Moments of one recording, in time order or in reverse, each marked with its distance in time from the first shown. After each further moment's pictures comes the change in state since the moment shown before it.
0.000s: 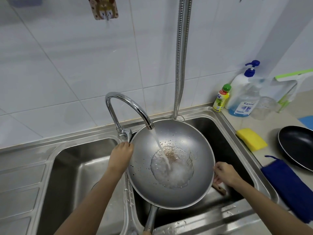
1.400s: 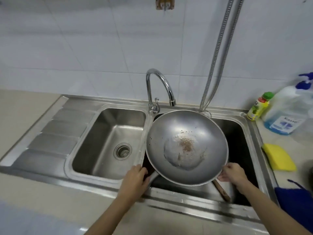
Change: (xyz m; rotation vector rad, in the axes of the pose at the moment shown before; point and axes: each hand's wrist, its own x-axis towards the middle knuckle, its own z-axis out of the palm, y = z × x) left_hand -0.186 0.142 -0.005 -0.536 0.014 -0.462; right_hand 0.009 0.006 -0.011 0.172 -0.110 -0.018
